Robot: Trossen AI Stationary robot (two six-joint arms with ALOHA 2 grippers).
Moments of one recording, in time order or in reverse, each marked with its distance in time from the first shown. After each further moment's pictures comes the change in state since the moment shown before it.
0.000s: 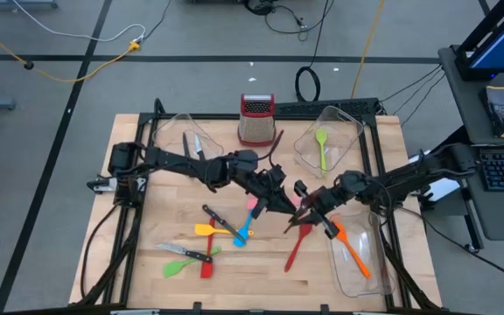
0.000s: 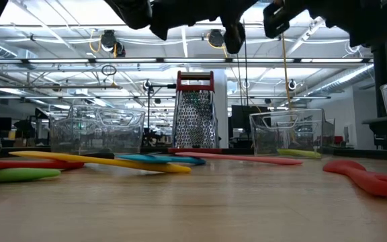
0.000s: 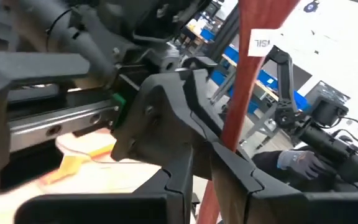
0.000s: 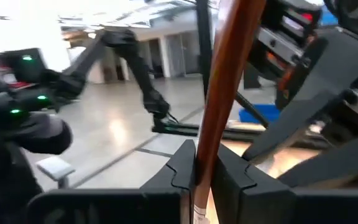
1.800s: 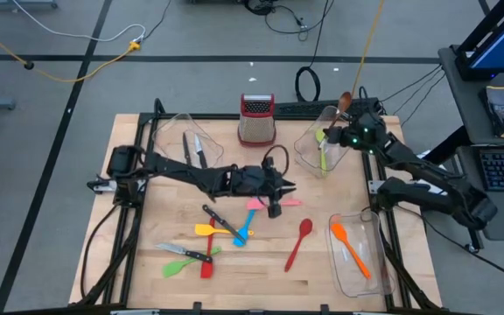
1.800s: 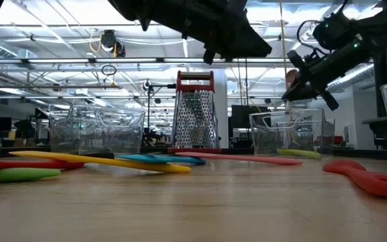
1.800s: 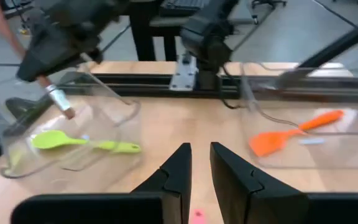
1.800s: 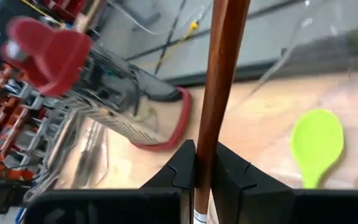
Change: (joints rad) left arm -0.081 0.000 -0.002 -0.241 -0.795 0.519; right arm -1.026 -0.374 0.000 -0.954 0.220 0.571
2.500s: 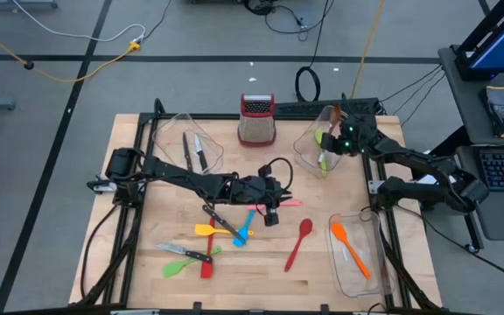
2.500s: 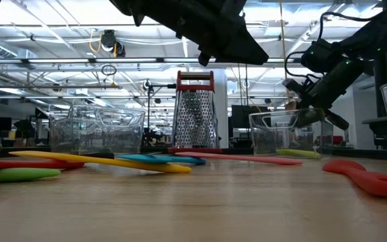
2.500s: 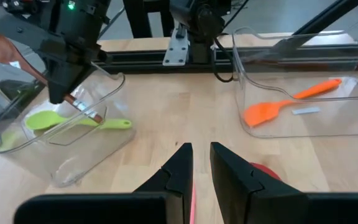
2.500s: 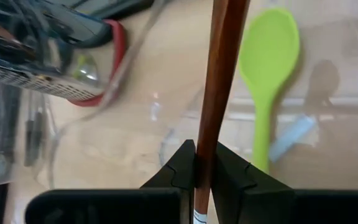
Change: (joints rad) left arm -0.049 0.000 0.000 -0.098 -0.057 -0.004; right arm -0.035 0.219 0.000 -0.096 -0.080 0.053
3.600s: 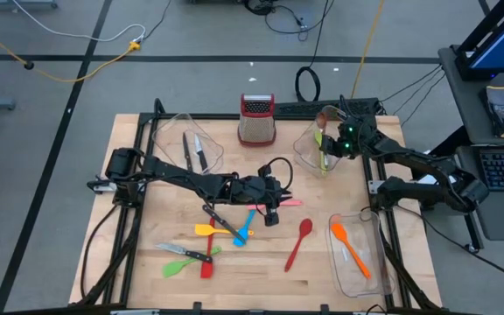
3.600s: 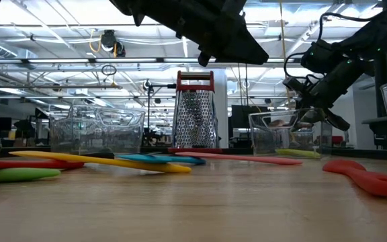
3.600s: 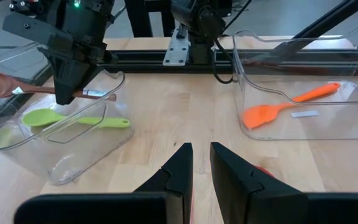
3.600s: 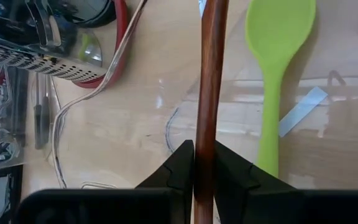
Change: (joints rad) left arm -0.004 -0.001 0.000 0.001 0.000 -0.026; right arm 0.002 0.000 0.000 -0.028 -0.076 0.014
